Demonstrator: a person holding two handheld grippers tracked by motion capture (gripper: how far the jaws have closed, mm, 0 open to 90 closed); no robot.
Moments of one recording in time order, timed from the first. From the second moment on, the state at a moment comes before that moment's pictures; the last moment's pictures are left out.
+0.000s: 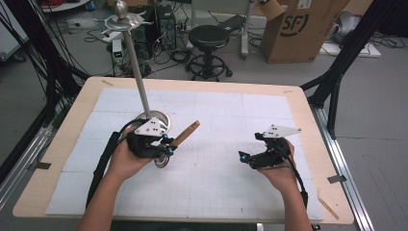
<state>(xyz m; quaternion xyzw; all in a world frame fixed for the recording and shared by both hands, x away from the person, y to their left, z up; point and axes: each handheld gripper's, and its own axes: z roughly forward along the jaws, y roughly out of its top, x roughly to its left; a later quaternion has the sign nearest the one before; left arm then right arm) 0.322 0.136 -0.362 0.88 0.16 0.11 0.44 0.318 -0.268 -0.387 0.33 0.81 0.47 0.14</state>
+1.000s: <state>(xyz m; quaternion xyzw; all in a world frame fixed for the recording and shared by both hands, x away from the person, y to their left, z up) 0.315 0.140 -0.375 0.82 0.14 0.04 0.55 0.326 -0.204 -0.347 0.22 0.81 0.53 0.10</state>
